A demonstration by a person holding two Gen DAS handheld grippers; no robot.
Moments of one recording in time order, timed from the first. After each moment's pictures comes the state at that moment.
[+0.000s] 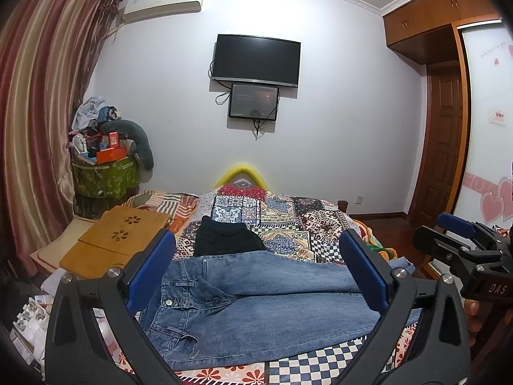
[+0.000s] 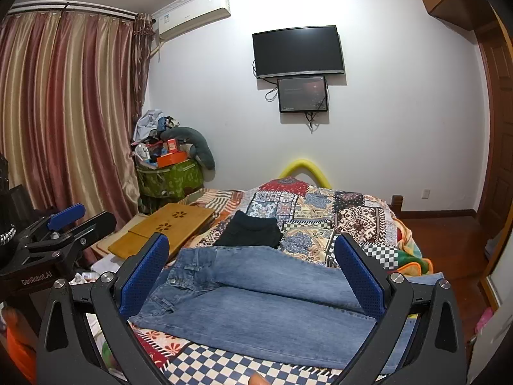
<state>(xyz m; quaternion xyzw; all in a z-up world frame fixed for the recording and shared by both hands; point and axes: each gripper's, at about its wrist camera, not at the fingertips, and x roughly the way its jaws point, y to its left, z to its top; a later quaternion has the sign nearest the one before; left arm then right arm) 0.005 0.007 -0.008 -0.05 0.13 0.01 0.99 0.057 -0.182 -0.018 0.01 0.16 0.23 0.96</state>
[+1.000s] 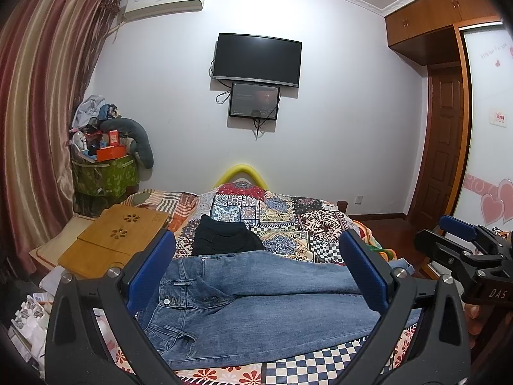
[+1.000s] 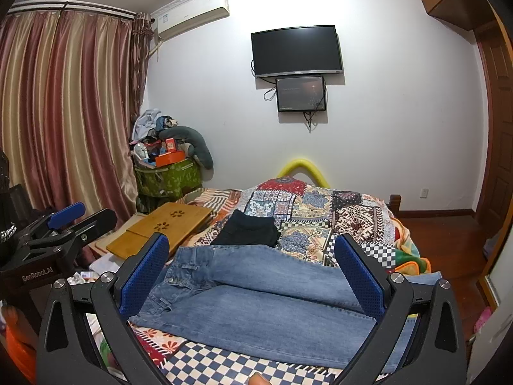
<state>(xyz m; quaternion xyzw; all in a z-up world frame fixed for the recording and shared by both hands) 0.007 0.006 -0.009 -0.05 0.13 0.01 0.99 0.056 -0.187 -0.017 0.00 0.16 0.22 0.96</state>
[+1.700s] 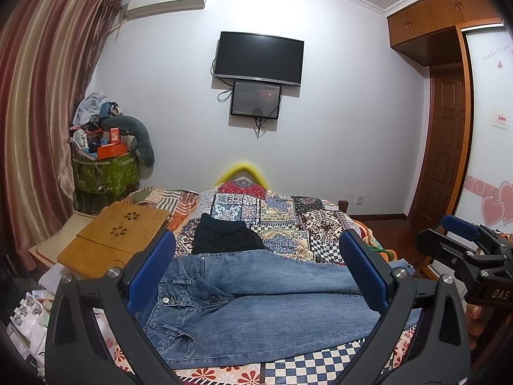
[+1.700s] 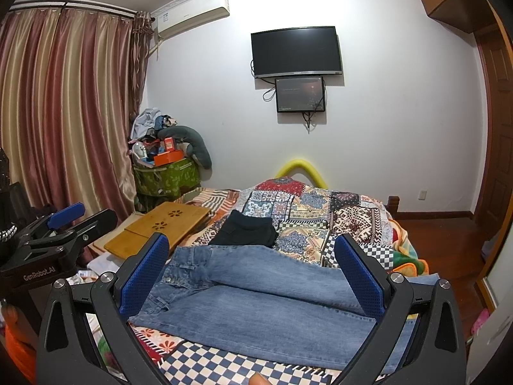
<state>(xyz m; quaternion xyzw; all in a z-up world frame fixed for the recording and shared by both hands) 0.009 0.004 -0.007 -0.06 0.13 0.01 0.99 0.055 -0.188 -0.014 0.00 0.16 0.22 0.96</state>
